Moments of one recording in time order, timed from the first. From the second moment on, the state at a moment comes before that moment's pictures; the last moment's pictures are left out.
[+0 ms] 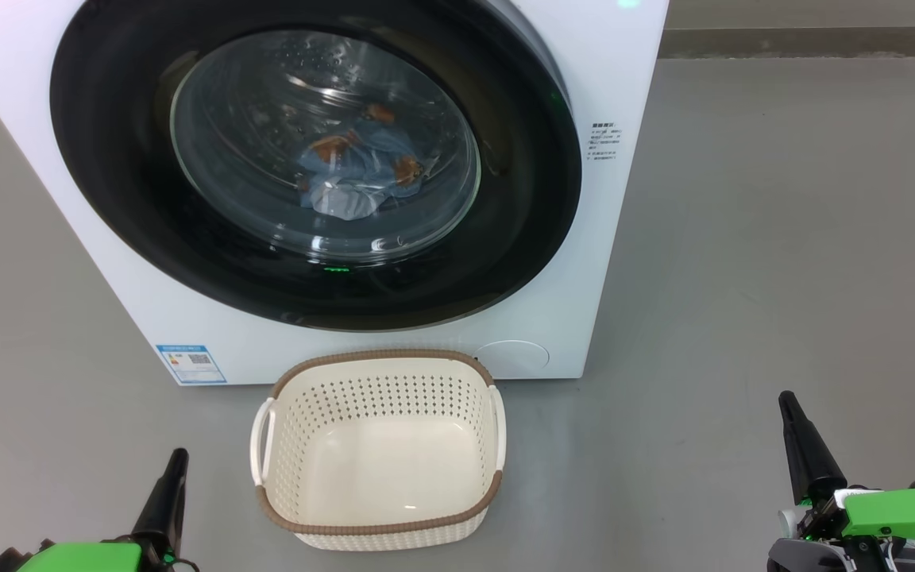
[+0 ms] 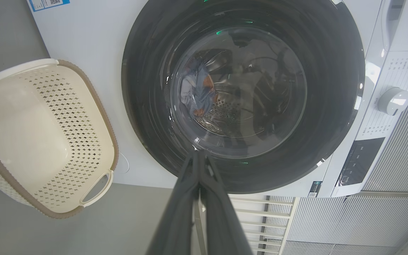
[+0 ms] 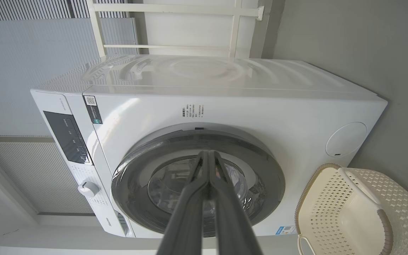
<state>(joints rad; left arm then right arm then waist) -0.07 0.04 0.08 0.27 -1.60 -0.13 0.11 -0.10 -0.05 -0.14 0.28 1.60 0.13 0.11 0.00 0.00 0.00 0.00</state>
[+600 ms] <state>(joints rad) -0.07 0.04 0.08 0.27 -1.60 -0.13 0.11 -0.10 -0.05 -0.14 0.28 1.60 0.13 0.11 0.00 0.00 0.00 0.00</state>
